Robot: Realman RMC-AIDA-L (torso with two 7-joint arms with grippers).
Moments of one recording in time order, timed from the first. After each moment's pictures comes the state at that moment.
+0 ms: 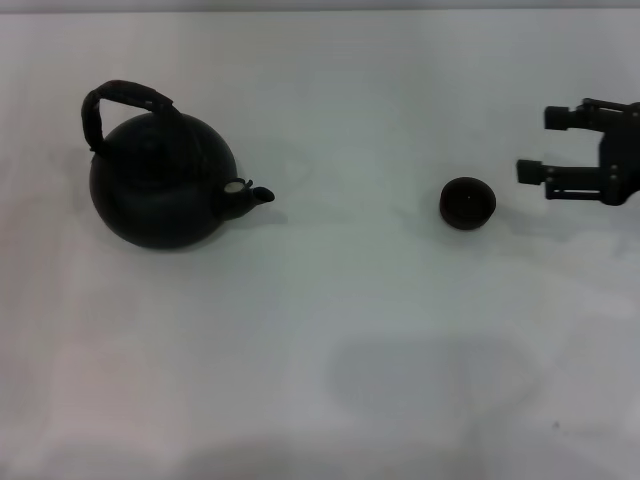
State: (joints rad) left arm -0.26 -2.07 0.82 0.06 -2.64 -1.31 2.82; right arm 0.36 2.00 -0.83 -0.84 1.25 1.53 -1.75
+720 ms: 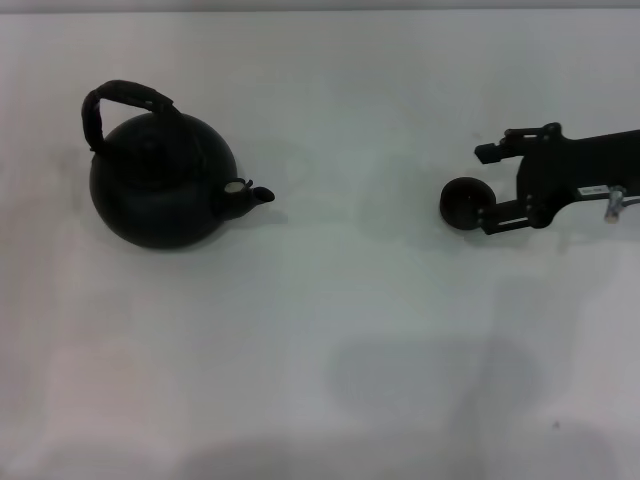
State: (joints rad) left arm -0.25 -2.07 0.82 0.08 -2.64 -1.30 2.82; right arm 0.42 2.01 -1.20 -0.94 1.12 1.29 -1.63
